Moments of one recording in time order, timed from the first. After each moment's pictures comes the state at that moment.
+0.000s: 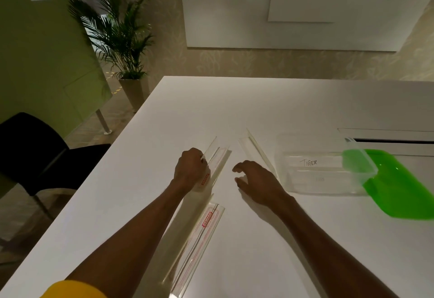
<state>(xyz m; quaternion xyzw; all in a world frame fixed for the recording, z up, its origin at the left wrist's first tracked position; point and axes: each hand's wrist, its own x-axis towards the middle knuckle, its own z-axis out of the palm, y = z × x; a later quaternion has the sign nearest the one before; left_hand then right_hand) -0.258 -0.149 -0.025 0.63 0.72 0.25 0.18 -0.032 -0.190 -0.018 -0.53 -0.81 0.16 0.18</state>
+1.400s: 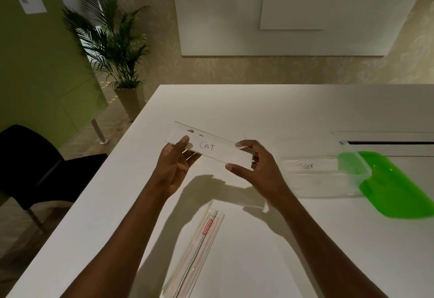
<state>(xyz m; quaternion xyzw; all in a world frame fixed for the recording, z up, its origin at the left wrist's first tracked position) -0.286 -0.176 0.033 0.35 0.29 0.62 0.64 -0.039 -0.204 0.031 -0.44 -0.63 0.40 0.49</state>
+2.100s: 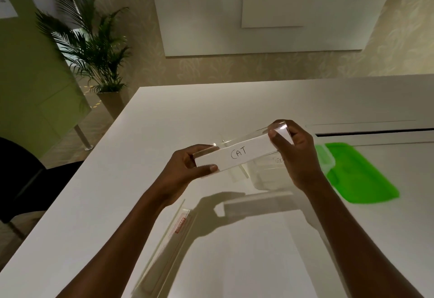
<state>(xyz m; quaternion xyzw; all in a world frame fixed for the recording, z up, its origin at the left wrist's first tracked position) -0.201 -0.208 0.047 0.61 0.32 0.45 0.58 0.093 -0.207 0.068 -0.41 -0.59 0.33 0.61</state>
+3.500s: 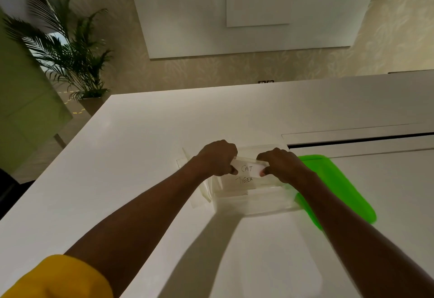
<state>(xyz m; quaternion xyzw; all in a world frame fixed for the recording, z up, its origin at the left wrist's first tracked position) 0.009 -0.060 0.054 0.86 0.50 -0.05 0.05 0.231 -0.079 0.009 -0.64 -0.76 0.09 0.05</state>
